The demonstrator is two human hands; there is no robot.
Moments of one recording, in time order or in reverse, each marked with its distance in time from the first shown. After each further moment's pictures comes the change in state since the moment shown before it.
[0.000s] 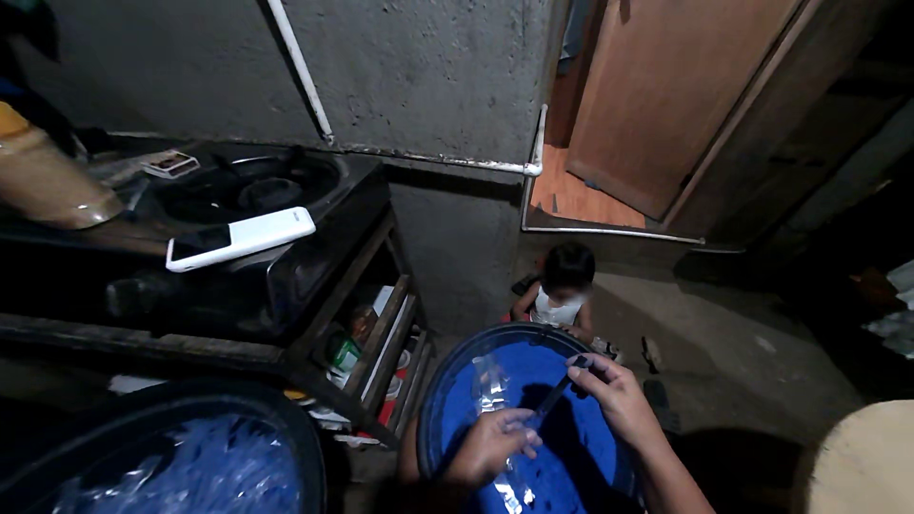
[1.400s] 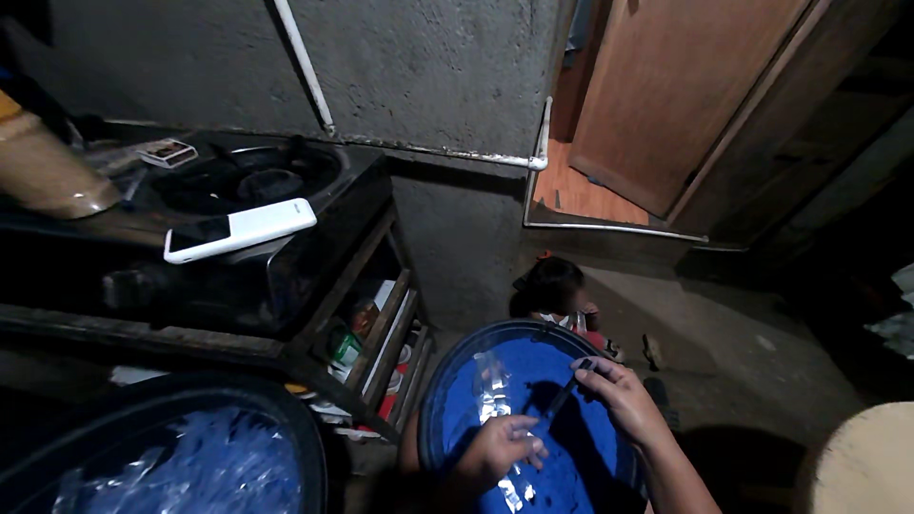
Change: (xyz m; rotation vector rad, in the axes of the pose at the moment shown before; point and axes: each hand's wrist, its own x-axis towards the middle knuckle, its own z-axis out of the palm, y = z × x) left_hand 0.002 -0.017 0.001 -0.057 -0.105 -0.017; right_hand 0.001 0.012 -0.009 0.080 -0.047 0.158
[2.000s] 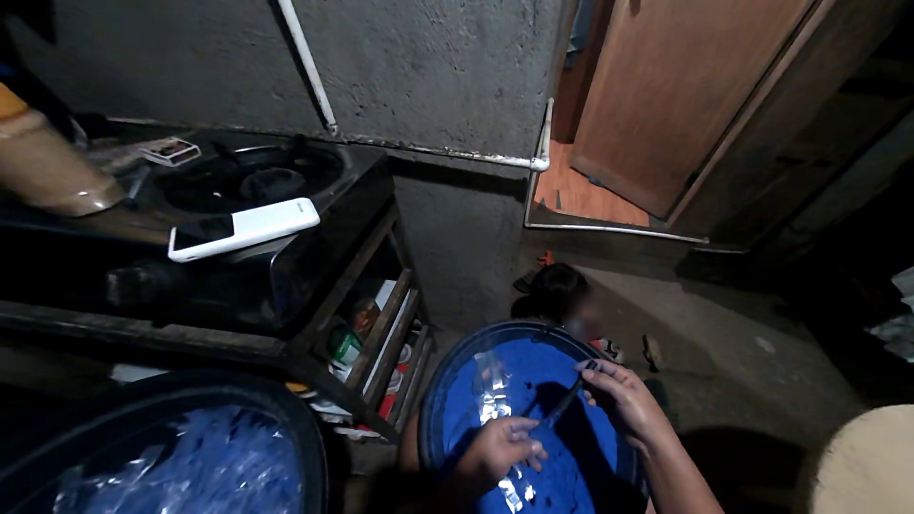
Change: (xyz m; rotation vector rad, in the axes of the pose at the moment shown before) left_hand -0.001 -0.006 -0.003 -0.044 -0.013 0.013; right_hand 0.001 0.001 -0.003 0.150 0.021 0.117
